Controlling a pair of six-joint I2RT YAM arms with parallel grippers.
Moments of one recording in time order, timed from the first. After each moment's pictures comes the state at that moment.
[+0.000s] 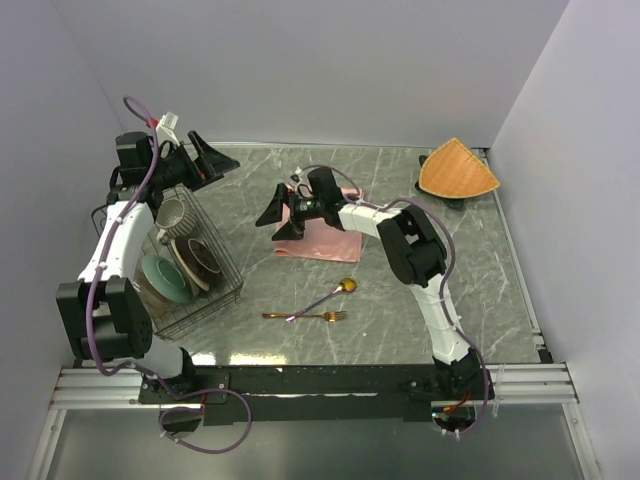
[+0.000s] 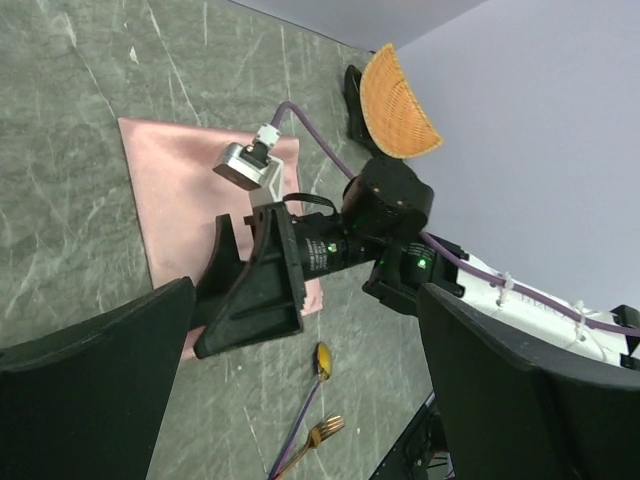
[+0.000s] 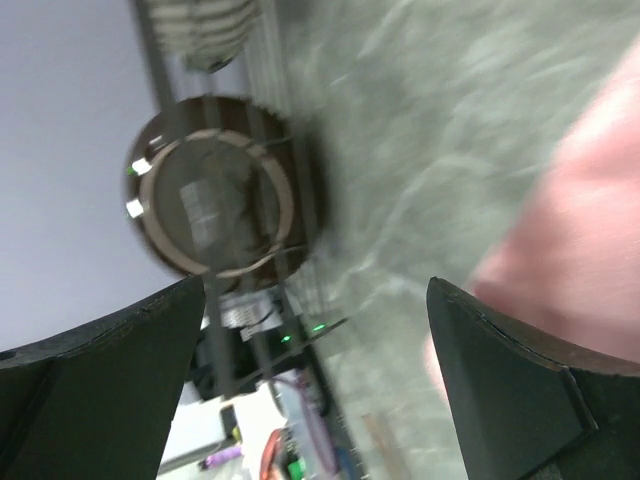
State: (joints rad) left arm 0.11 1.50 1.28 -0.14 0.84 -0.61; right arm 0.58 2.36 1.68 0.12 -0.84 1.00
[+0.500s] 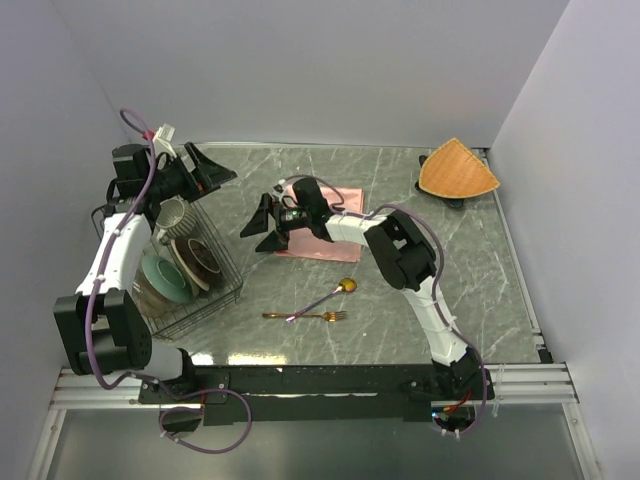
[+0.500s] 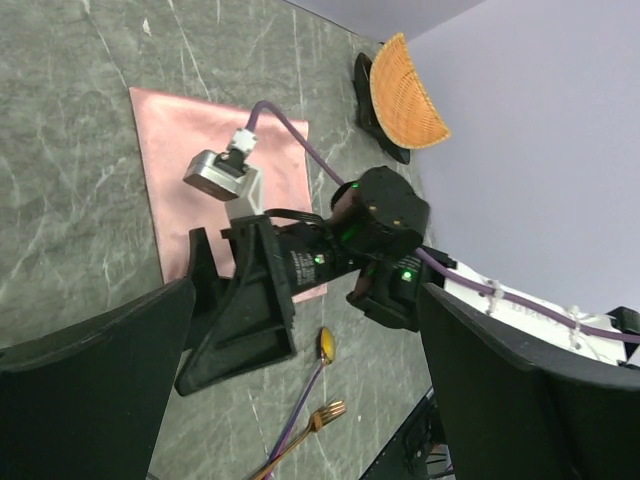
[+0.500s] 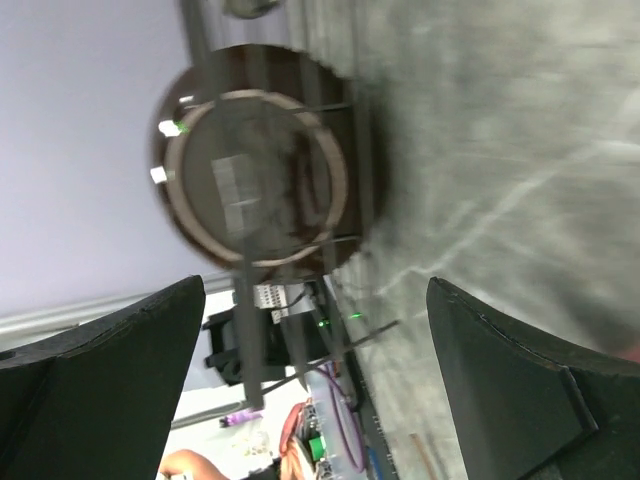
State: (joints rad) left arm 0.13 1.42 1.18 -0.14 0.84 -0.60; right arm 0.67 2.37 1.66 0.28 -0.88 1.14
